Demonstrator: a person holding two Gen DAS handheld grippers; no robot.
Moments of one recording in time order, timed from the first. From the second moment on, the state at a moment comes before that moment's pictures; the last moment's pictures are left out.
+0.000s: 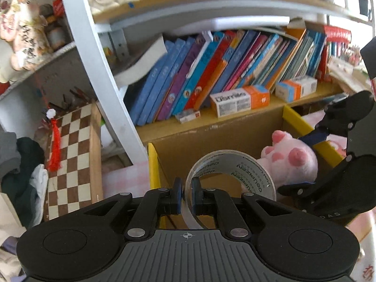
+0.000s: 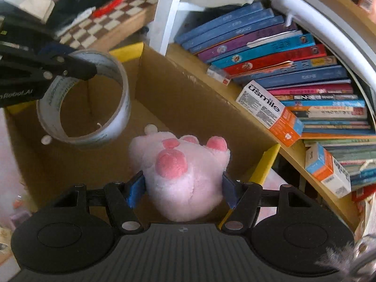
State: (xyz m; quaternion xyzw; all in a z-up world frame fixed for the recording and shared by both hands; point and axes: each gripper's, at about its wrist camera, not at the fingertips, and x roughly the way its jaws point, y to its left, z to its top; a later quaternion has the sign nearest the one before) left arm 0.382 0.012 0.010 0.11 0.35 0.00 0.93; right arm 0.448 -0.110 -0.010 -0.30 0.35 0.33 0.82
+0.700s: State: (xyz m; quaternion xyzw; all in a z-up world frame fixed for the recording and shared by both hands) left arm 0.433 0.008 -0.029 0.17 0.41 -0.01 0.90; right arm 0.489 -0.078 -0.032 -0.37 0.37 0.37 0.77
